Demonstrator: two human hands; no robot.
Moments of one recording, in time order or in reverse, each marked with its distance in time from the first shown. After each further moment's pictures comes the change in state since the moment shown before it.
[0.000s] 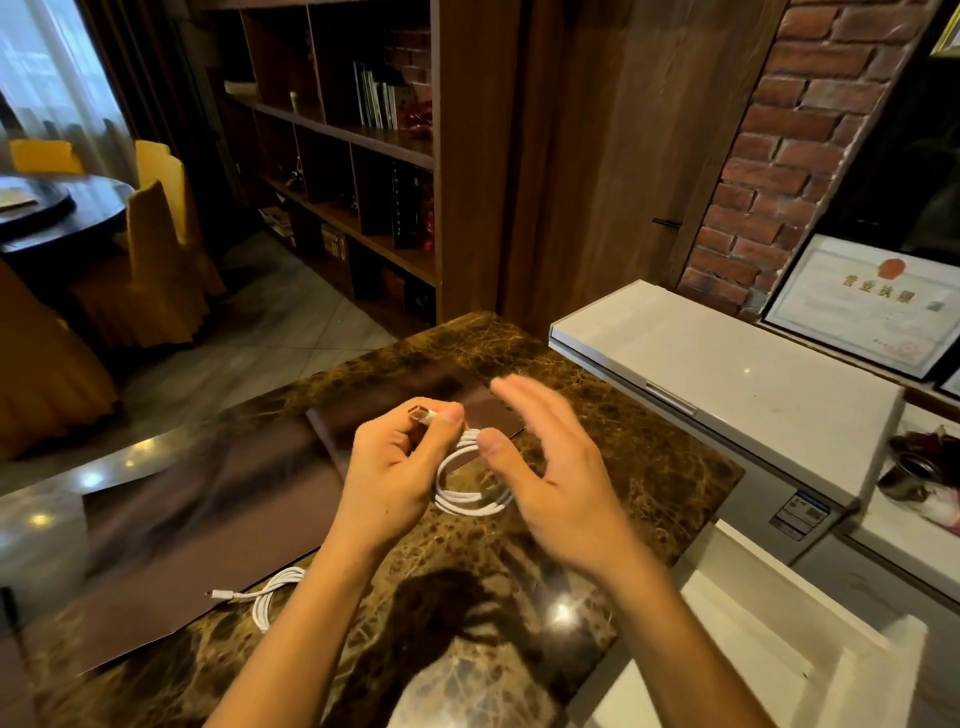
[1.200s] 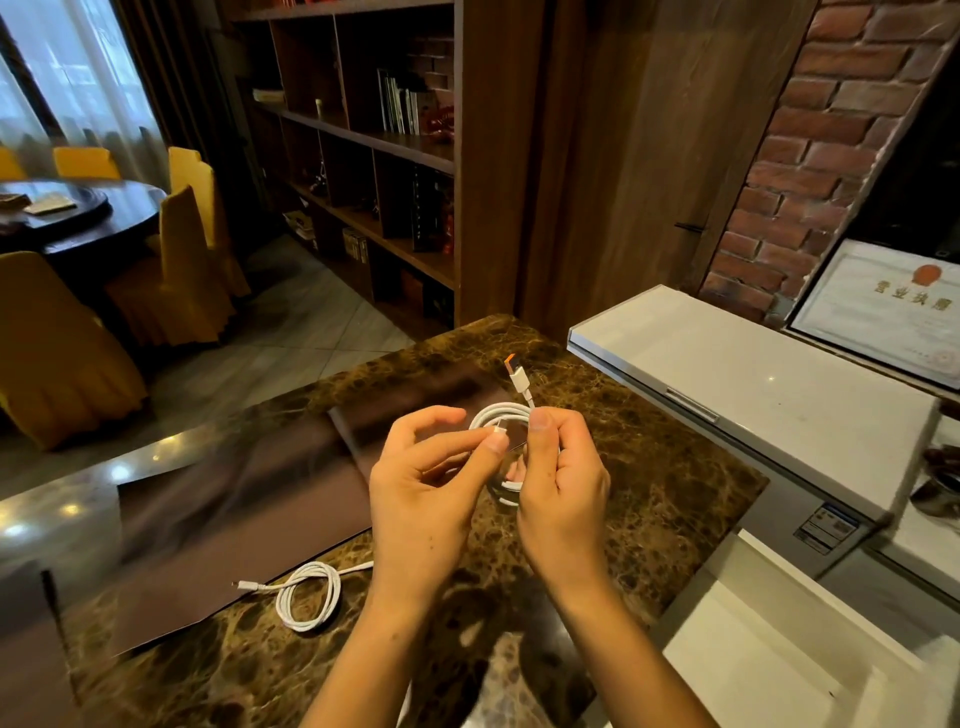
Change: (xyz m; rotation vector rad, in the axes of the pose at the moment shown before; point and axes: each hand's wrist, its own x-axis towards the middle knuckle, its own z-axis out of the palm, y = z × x) left_hand -0.032 0.017 0.015 -0.032 0.270 -0.062; right_hand -0.001 0.000 0.048 0.164 0.497 0.004
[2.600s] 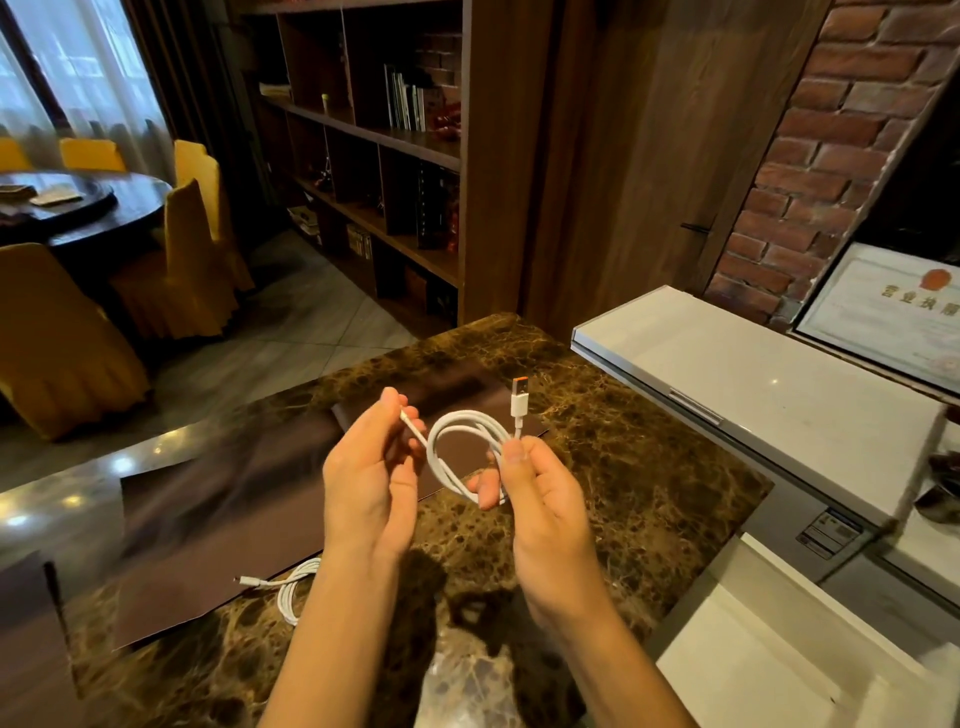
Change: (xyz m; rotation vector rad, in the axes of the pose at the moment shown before) left_hand 0.036 -0.004 -0.021 -0.667 0.228 -0.590; right_hand -0.020 -0.015 0.000 0.412 -0.315 0.245
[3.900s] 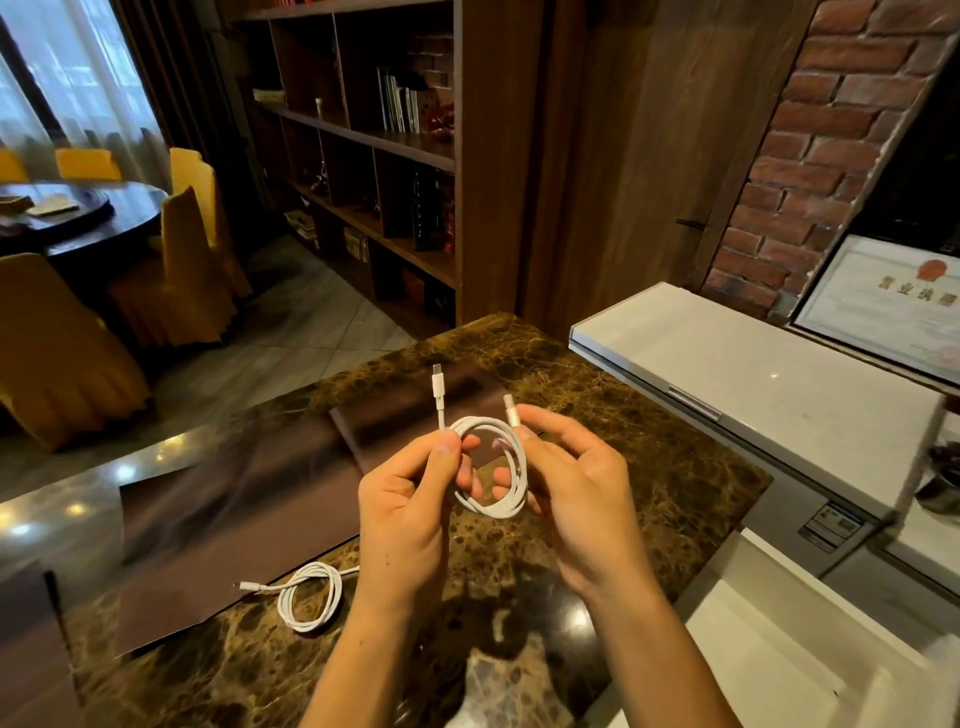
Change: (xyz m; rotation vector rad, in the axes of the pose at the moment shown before) left_hand -0.023 -0.035 -0.012 0.349 -0.357 0.374; right_hand 0.017 -0.026 -0.026 0.123 0.107 0.249
